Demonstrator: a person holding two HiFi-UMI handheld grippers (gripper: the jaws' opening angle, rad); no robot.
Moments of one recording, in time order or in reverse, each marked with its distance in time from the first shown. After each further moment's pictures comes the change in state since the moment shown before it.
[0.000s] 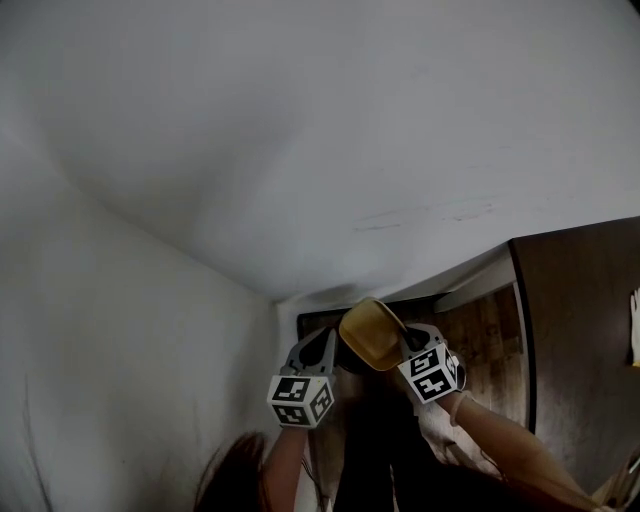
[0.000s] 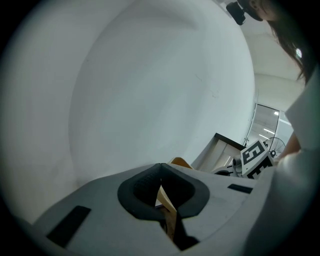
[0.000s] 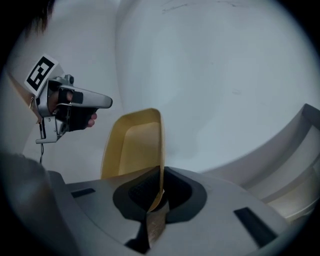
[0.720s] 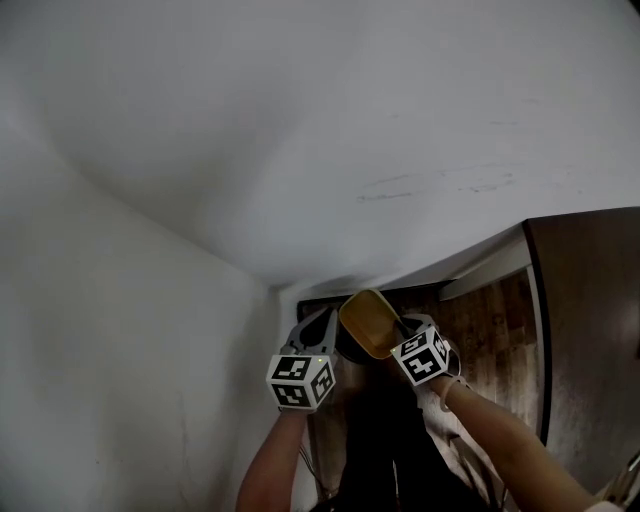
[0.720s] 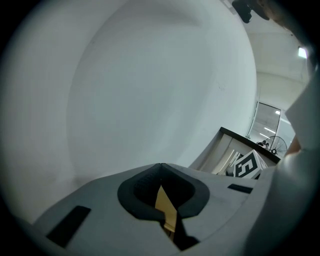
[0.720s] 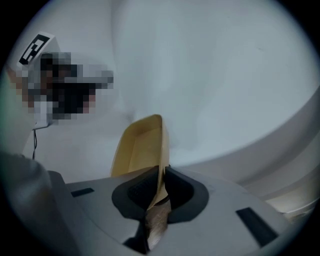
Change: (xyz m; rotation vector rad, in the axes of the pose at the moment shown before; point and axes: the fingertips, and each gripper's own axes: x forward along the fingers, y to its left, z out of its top) left arm 0.021 0.020 -0.026 -0.007 0.036 0.012; right arm 0.060 0.021 -0.047 0.011 0.133 0.042
